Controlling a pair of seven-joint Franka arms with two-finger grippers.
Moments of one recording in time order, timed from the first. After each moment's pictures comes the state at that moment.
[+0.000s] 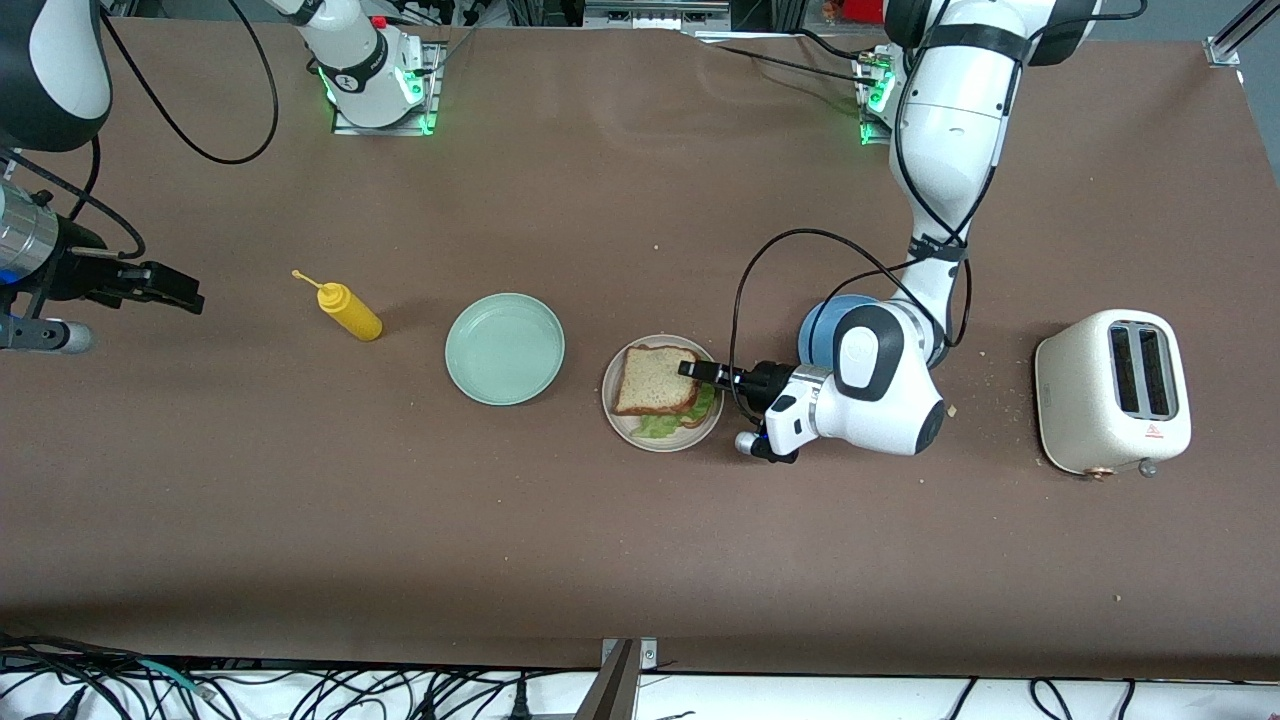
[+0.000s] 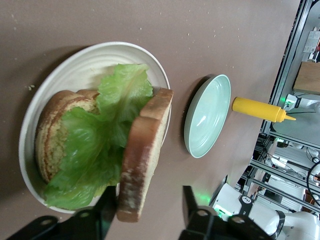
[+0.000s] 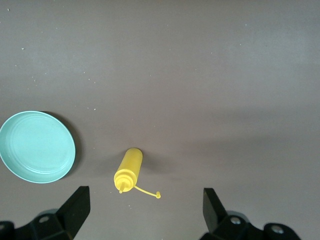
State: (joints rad) left arm -0.53 0.87 0.26 -1.37 -1.21 1.76 0.34; right arm 0.09 0.16 -0.11 -1.57 0.00 1.66 0.03
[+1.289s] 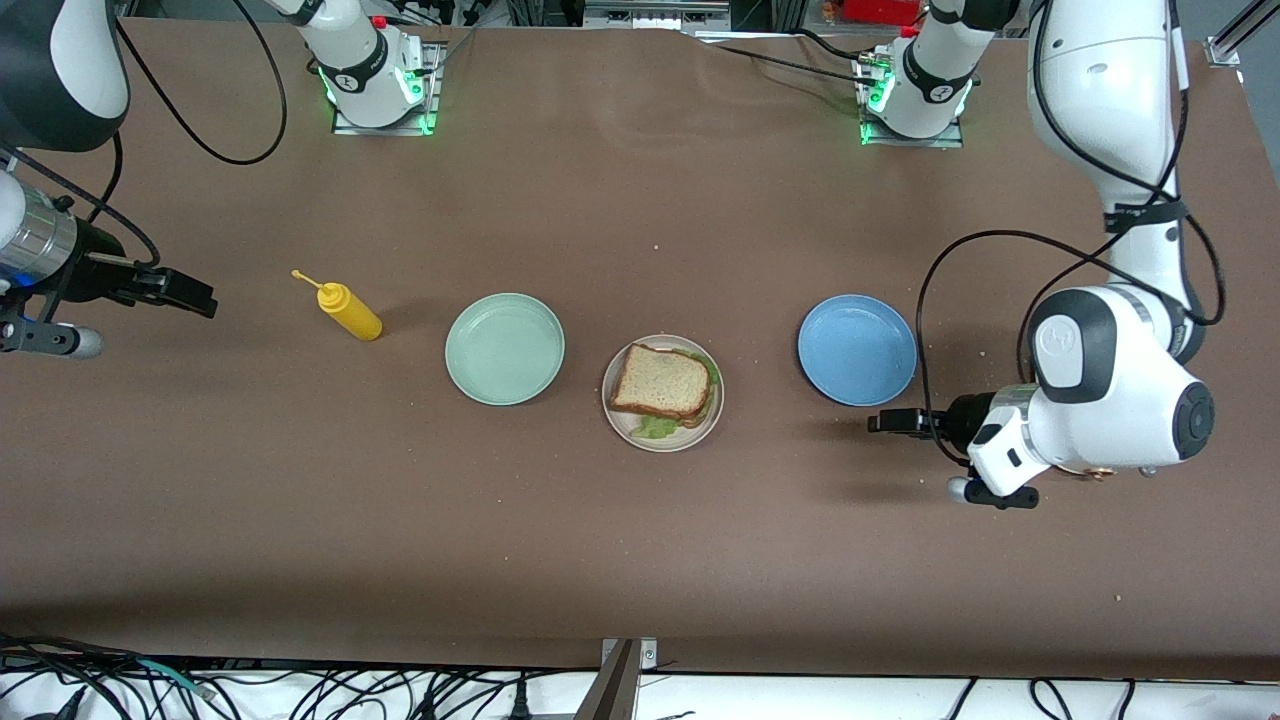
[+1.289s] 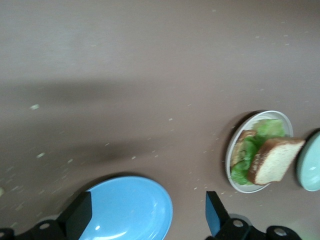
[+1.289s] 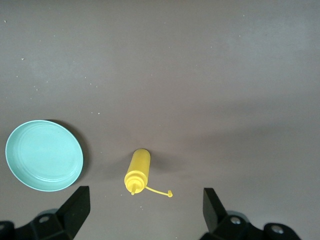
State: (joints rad) left arm -0.39 0.69 0.44 -1.35 -0.67 1.73 0.21; right arm 0.10 0.16 -0.10 -1.57 0.00 1.66 0.14
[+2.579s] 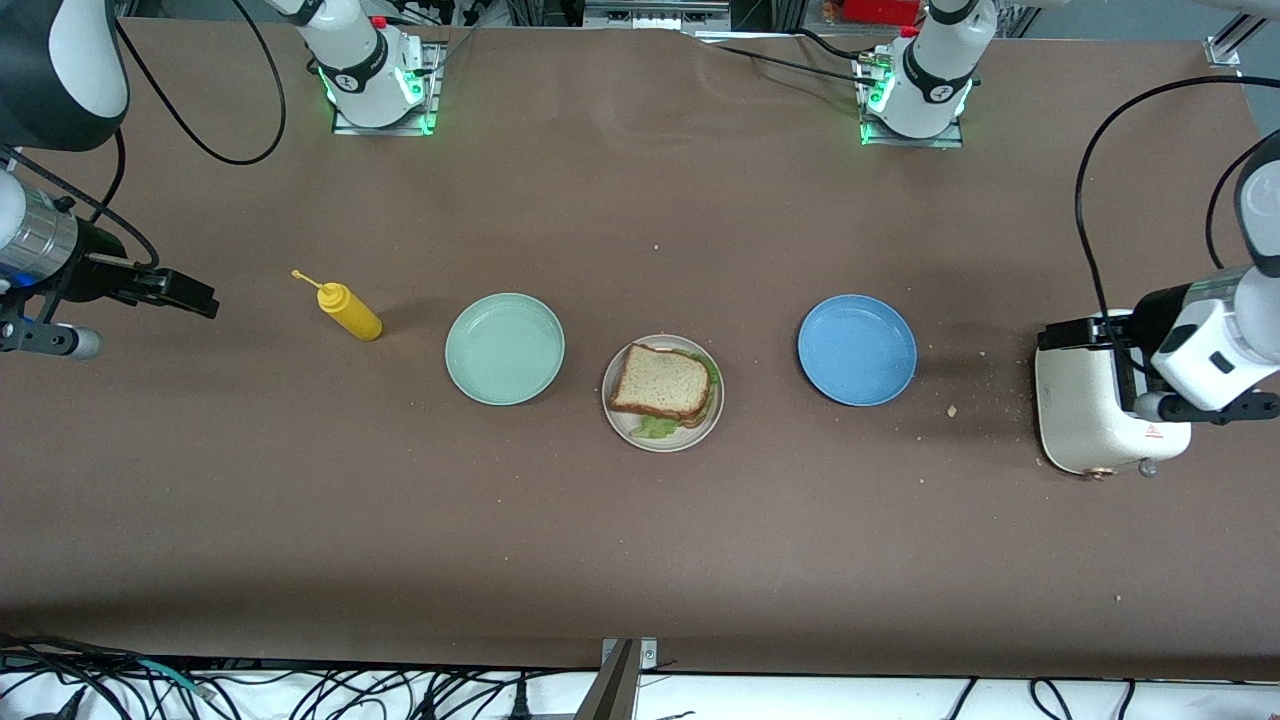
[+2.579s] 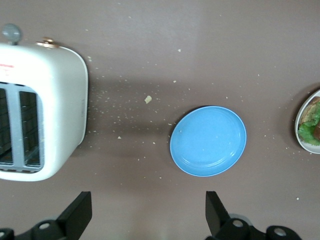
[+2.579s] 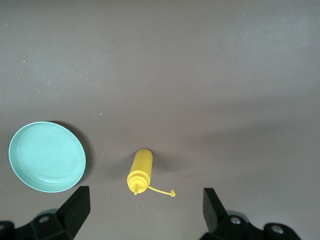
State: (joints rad) left arm -0.38 0.42 0.58 -1.34 -0.30 1.45 0.10; right arm 0.10 0.16 -0.10 -1.57 0.01 1.66 0.15
